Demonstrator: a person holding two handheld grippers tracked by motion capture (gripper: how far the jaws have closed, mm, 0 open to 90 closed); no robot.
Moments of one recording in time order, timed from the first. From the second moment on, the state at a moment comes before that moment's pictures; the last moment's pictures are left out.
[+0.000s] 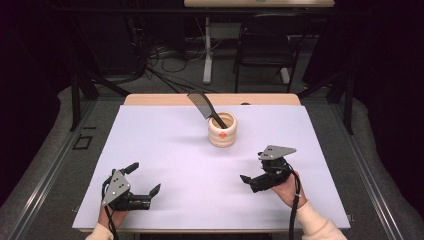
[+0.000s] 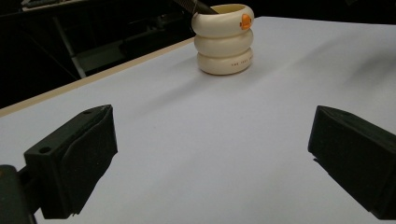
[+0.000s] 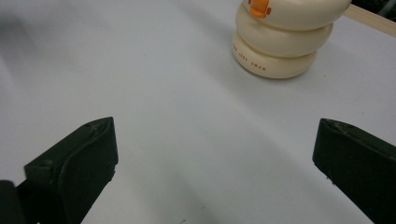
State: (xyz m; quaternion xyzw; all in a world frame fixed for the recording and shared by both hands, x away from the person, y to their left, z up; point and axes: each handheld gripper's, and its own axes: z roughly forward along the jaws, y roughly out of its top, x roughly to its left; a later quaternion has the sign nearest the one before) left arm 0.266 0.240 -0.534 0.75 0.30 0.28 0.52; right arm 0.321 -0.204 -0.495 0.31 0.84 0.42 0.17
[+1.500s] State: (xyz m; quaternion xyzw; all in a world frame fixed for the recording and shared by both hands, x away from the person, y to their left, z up) left arm 0.266 0.240 -0.534 0.75 0.30 0.29 0.52; right arm 0.264 -0.242 -0.513 0.33 0.81 0.43 0.23
